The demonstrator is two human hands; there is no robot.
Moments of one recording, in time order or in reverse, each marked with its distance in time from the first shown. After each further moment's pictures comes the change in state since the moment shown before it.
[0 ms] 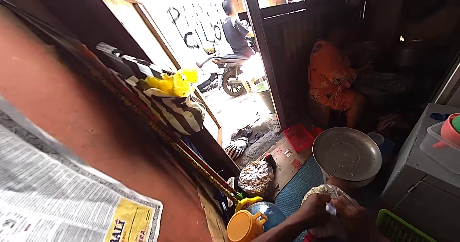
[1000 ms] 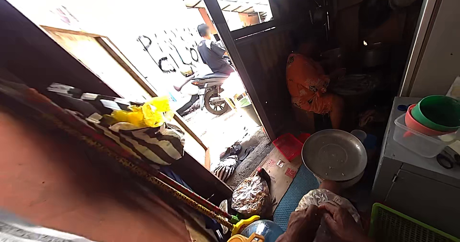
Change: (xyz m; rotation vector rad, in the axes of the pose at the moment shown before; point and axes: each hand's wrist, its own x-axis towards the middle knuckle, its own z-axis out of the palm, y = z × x) left_hand -0.027 -0.018 0.023 0.501 0.298 0.029; right_hand 0.007 -0.013 0.007 0.547 -0.338 0.562
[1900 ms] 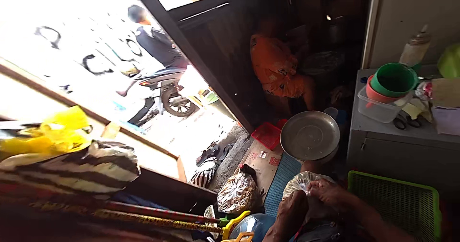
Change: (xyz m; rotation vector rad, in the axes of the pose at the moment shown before) left_hand 0.000 0.009 0.013 -0.106 0.210 0.140; right_hand 0.001 -0.006 -0.040 0.549 -0.291 0.358
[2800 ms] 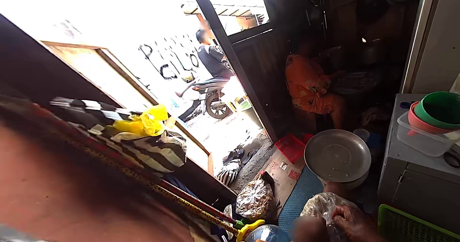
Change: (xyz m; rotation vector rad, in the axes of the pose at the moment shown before) left_hand -0.012 -0.004 -0.002 0.335 -0.234 -0.048; right_hand 0.017 0.025 0.004 -0.473 0.201 -0.048
